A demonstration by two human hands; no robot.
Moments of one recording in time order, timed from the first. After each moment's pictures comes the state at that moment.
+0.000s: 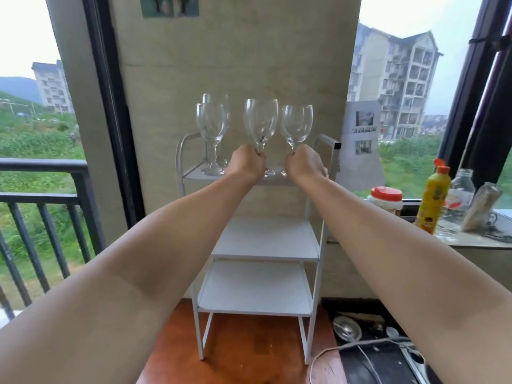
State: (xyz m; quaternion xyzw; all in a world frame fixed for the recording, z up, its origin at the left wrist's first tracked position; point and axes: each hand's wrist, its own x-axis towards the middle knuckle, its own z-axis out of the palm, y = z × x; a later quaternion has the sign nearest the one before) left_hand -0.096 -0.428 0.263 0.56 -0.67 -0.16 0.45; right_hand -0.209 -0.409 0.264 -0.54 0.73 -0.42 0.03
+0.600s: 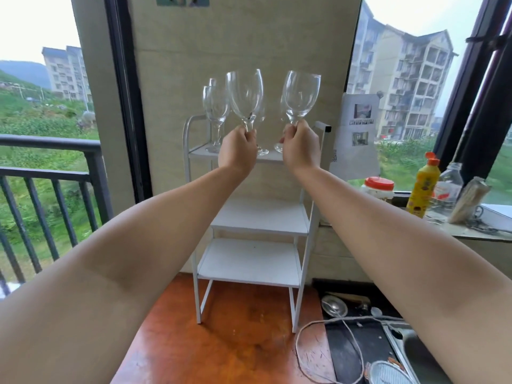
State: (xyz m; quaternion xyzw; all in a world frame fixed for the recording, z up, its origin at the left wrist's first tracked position) left_hand -0.083 -0.374 0.249 0.52 -0.64 -0.09 0.57; right_hand -0.199 -0.363 0.257 -0.58 0.59 -0.57 -0.01
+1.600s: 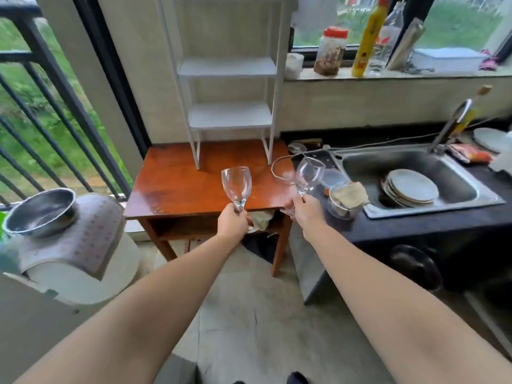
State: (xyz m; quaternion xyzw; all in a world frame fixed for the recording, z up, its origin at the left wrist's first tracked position) left_hand -0.016 -0.038 -0.065 0.62 -0.56 -0.47 0.29; right_hand -0.170 -0.006 -0.044 -0.26 0.69 -0.53 0.40
